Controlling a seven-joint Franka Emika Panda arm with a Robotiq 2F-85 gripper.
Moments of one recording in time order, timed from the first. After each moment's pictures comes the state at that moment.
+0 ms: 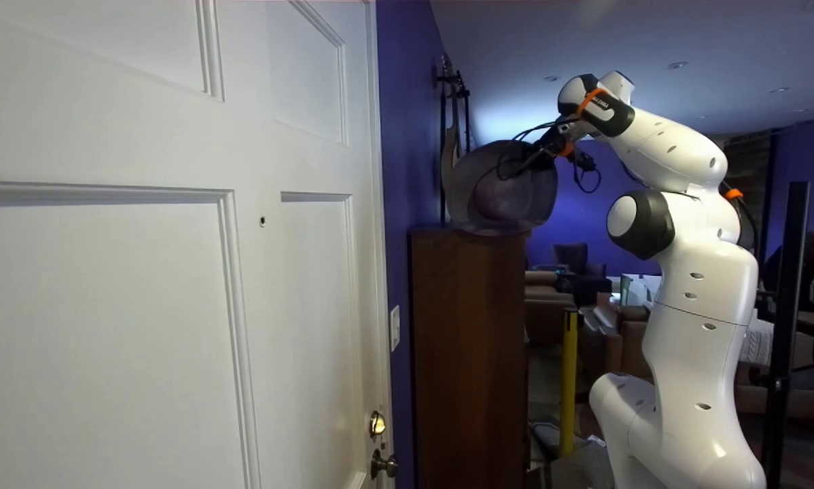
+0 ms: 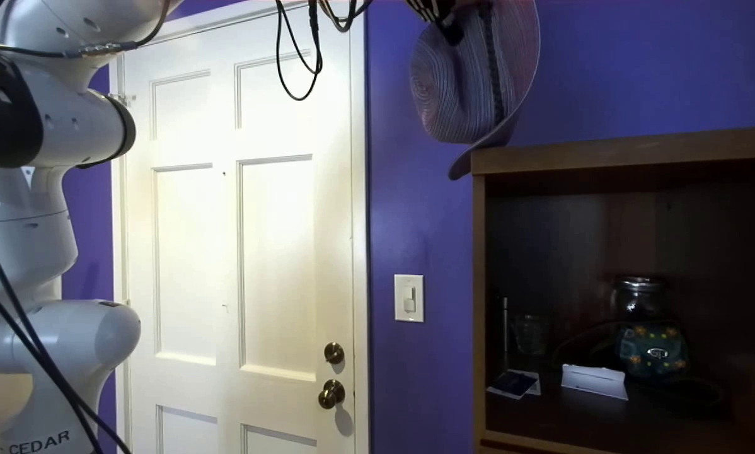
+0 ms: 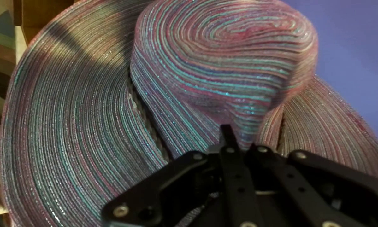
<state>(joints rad) 0.59 -0.25 -1.61 -1.07 0.33 1.81 -0.08</state>
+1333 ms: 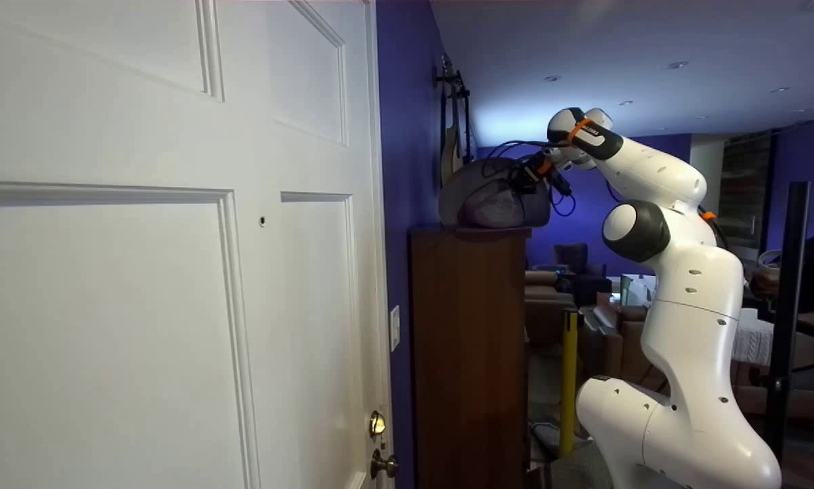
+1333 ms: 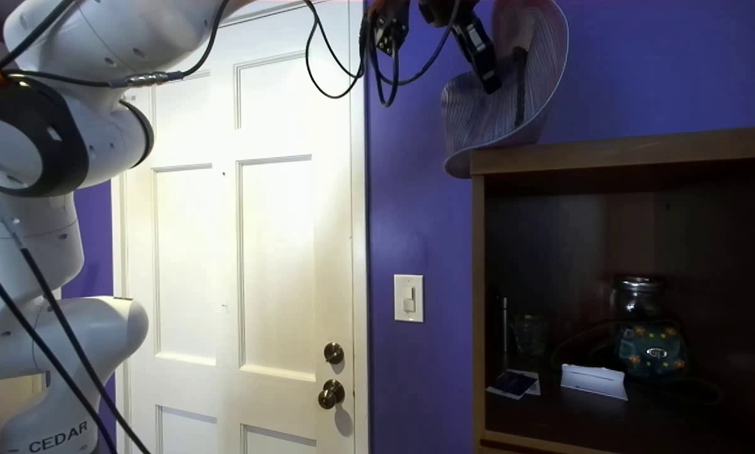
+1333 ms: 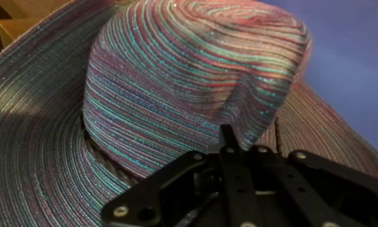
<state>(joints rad) 1.04 -0.42 -1.90 -1.01 0.27 1.87 0.21</state>
